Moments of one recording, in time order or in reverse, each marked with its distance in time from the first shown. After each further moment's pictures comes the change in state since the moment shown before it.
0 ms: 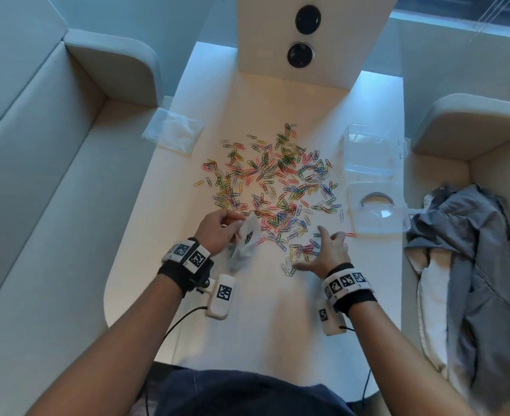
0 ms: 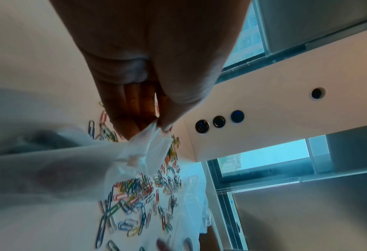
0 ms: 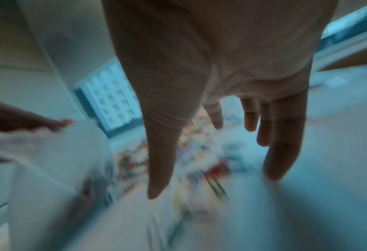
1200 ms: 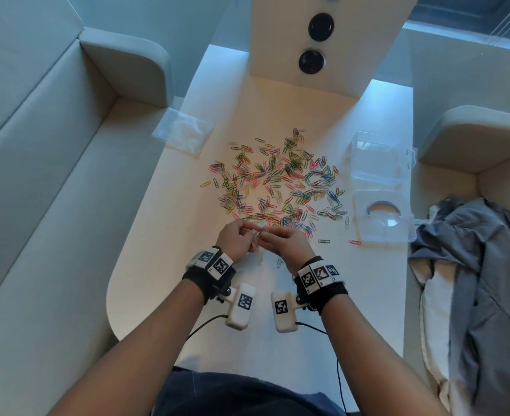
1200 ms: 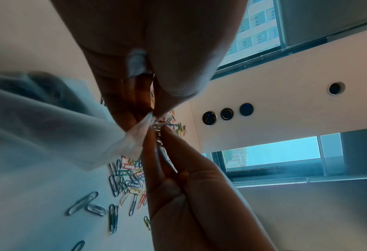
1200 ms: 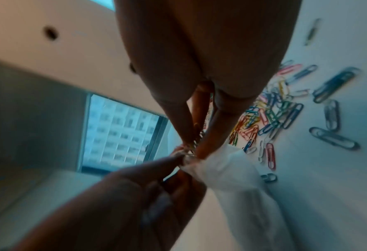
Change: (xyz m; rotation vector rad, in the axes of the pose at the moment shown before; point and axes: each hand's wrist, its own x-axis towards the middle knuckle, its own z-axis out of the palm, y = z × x) left_hand -0.003 -0.006 0.032 -0.036 0.034 -0.094; right_hand -0.015 -0.094 0.010 1.355 -0.386 -0.039
